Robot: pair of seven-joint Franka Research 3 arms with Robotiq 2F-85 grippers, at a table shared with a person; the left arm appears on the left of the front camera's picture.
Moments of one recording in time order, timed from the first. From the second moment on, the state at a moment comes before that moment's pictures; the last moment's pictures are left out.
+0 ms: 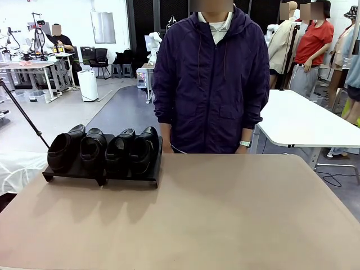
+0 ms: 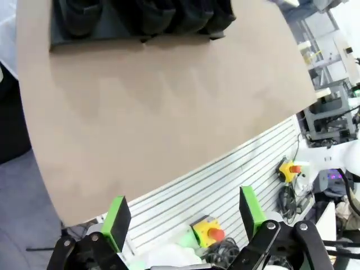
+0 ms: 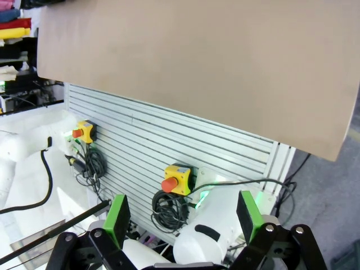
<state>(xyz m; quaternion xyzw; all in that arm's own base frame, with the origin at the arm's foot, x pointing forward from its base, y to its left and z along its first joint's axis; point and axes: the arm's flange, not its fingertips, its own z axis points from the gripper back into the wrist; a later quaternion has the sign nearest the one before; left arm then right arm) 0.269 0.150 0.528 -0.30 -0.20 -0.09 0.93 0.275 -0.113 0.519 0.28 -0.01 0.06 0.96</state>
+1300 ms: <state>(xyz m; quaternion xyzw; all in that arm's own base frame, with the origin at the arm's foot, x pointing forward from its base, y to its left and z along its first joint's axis) 0.264 0.156 0.538 -0.30 -0.22 -0.09 0.92 0.275 -0.113 0.519 0.28 -0.01 0.06 0.96</state>
